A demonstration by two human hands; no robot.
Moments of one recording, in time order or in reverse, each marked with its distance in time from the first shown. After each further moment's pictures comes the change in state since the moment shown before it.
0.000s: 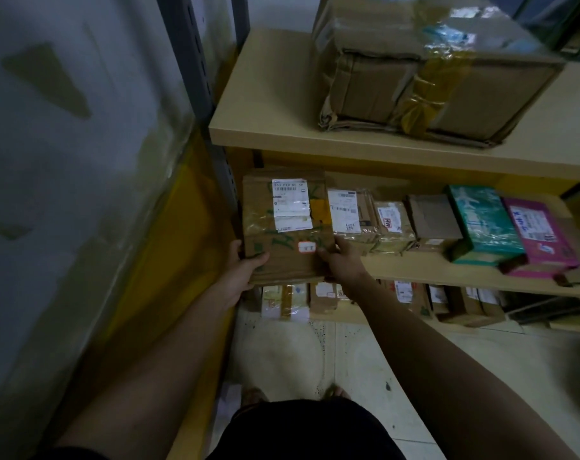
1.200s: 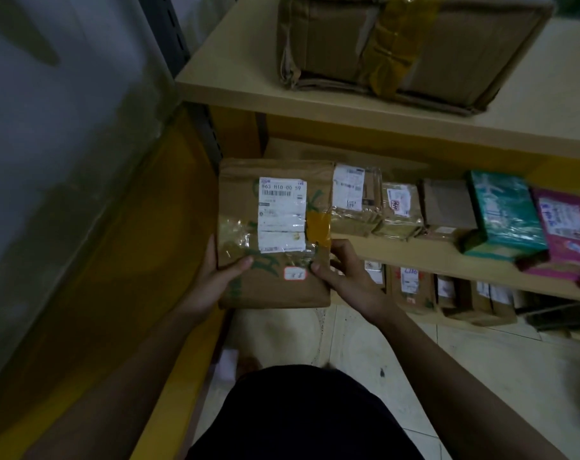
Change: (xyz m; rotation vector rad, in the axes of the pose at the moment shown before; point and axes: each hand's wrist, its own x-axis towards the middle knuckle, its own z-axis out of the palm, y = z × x) left_hand -0.088 -0.038 0.021 -0.019 0.059 0.293; right_hand -0.064 0.036 -0.070 -0.107 -0.352 -0.214
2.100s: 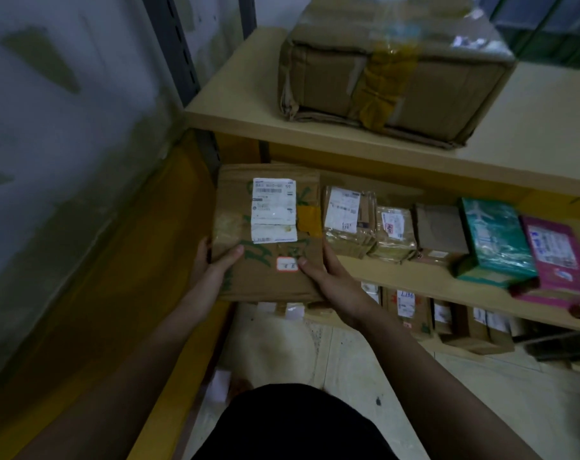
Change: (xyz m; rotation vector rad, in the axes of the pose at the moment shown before) left_hand 0.014 0.023 0.007 0.010 0.236 0.002; right_hand 0.015 -0.029 0.004 0.041 -0.049 0.158
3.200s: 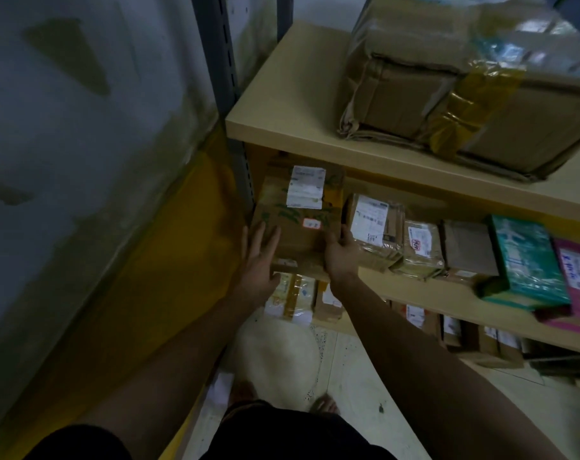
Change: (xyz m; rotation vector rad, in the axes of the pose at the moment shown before) left_hand 0.076 -0.040 0.020 0.976 -0.213 0.365; right_hand 0.129 -0.005 0.037 0.124 0.525 -0.005
